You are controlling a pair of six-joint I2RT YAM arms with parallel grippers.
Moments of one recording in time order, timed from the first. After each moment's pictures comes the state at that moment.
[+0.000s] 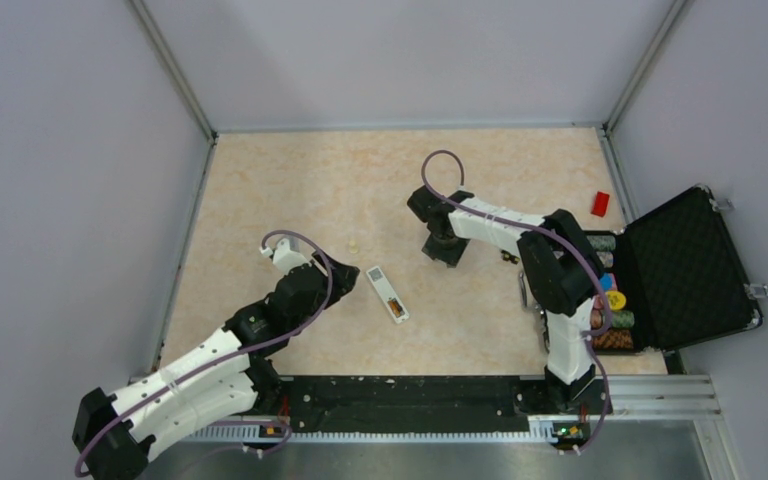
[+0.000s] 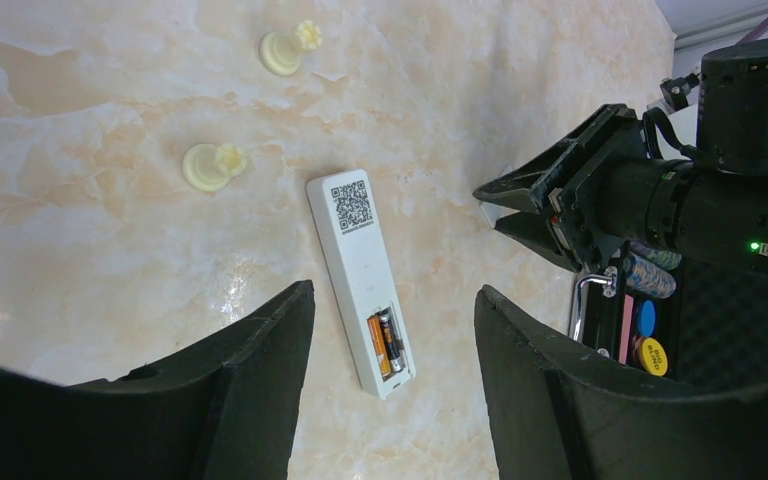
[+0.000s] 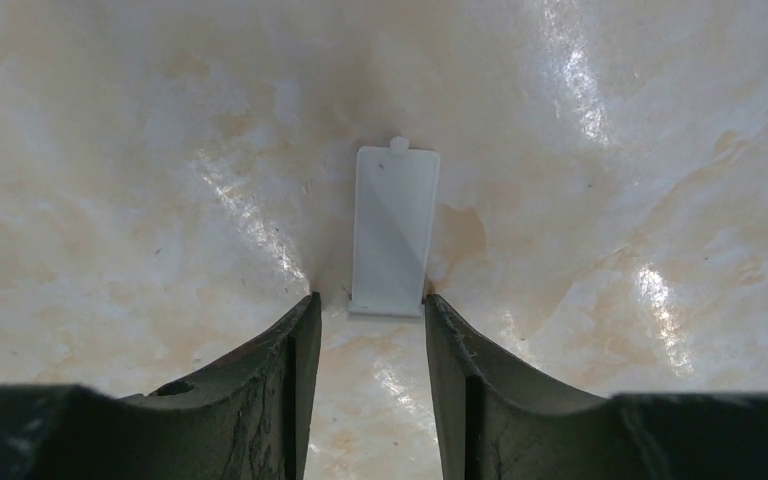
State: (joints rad) left arm -0.80 0.72 0.45 -0.24 -0.42 -1.12; right arm 0.68 1.98 1.40 -0.81 0.33 1.19
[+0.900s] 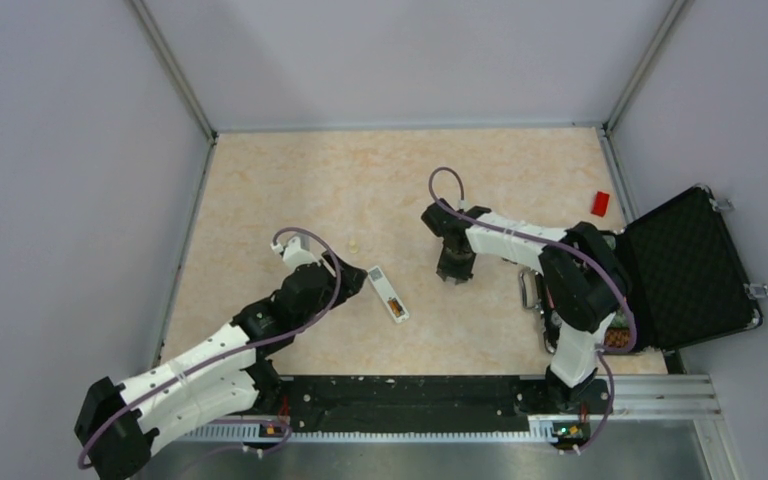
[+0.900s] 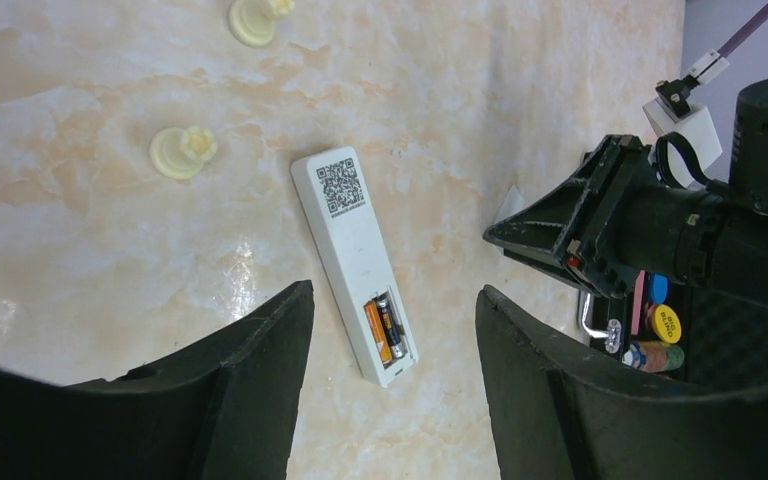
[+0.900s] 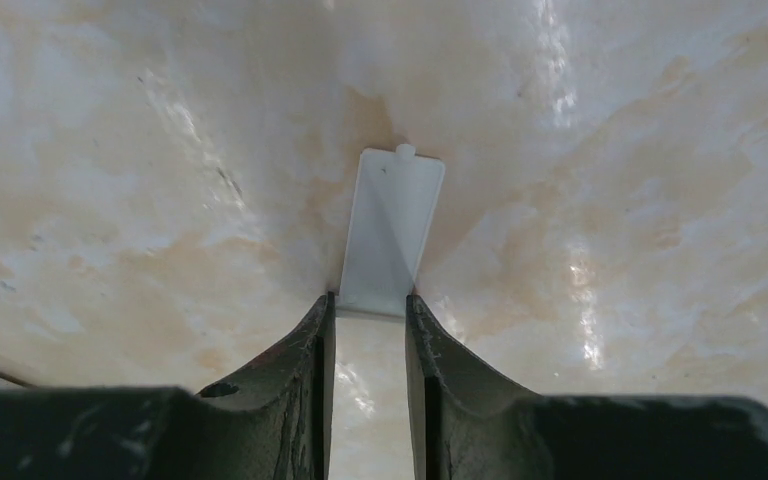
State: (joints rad) left arm -0.80 0.77 0.44 -0.19 -0.36 -1.09; right arm 0.68 1.84 1.20 -0.75 0.25 1.00
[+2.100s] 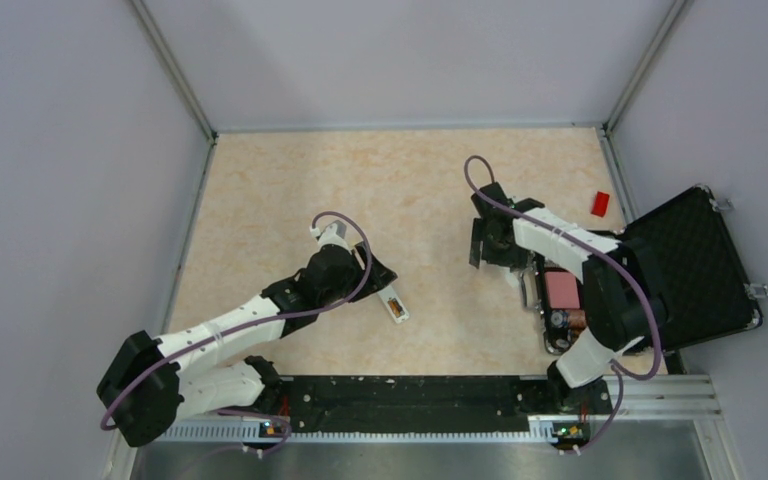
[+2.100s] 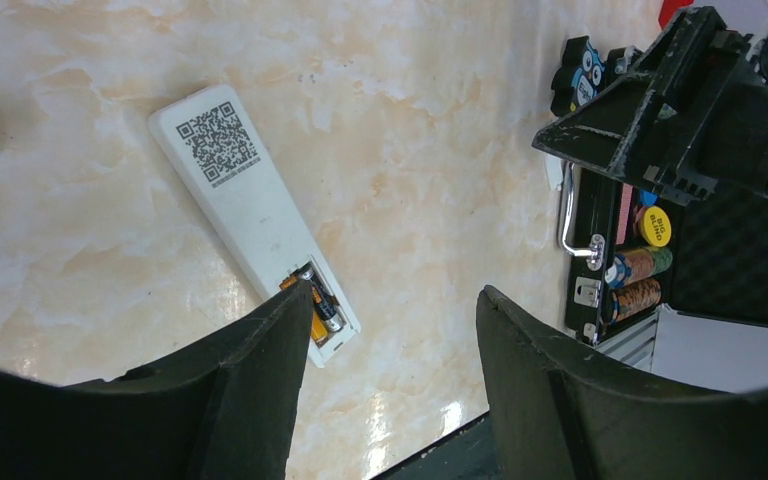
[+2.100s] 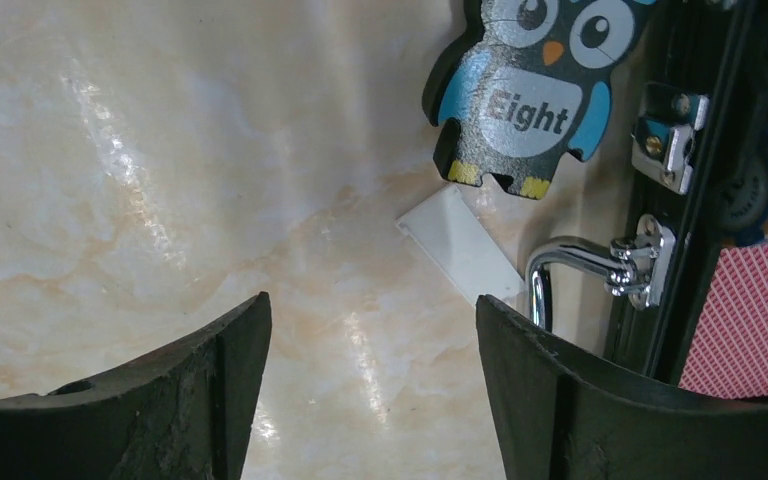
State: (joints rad) left arm -0.79 1.09 0.56 -0.05 -0.09 -1.05; right arm 0.44 1.61 1.06 -0.75 0.26 0.58
